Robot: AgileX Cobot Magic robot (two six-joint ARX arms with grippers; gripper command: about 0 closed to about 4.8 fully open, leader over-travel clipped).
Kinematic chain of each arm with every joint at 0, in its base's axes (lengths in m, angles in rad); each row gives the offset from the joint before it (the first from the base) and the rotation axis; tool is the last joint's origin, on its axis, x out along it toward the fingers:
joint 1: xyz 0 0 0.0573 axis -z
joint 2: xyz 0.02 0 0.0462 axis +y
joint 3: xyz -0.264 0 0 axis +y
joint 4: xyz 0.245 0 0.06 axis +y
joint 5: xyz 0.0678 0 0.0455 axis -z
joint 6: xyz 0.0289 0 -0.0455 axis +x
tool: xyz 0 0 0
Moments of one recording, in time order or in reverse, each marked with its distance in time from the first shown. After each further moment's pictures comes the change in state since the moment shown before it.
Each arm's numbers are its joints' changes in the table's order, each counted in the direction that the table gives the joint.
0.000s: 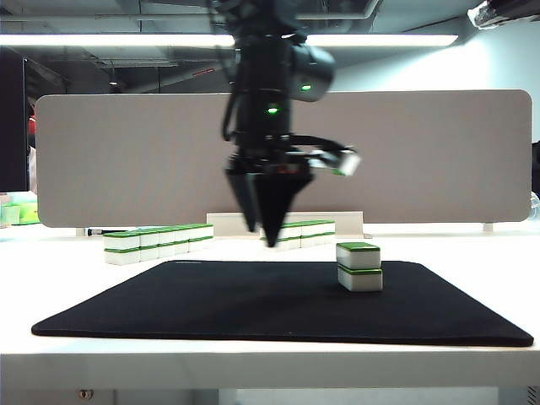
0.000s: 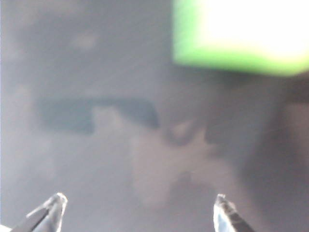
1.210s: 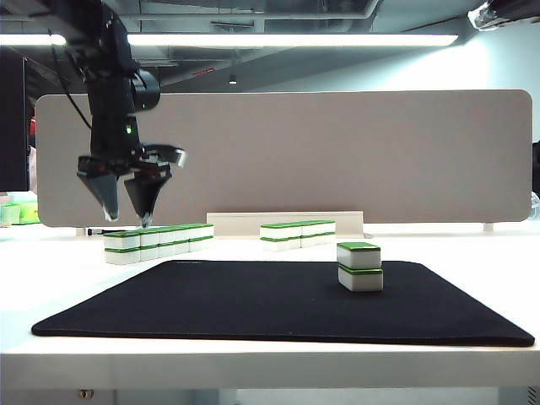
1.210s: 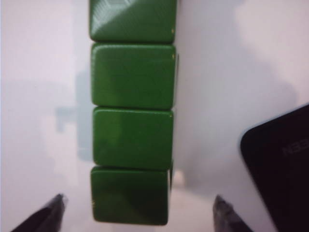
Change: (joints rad) left arm -0.505 0.068 -0.130 -0.141 0.099 -0.130; right arm 0.000 0.000 0.000 0.005 0.001 0.000
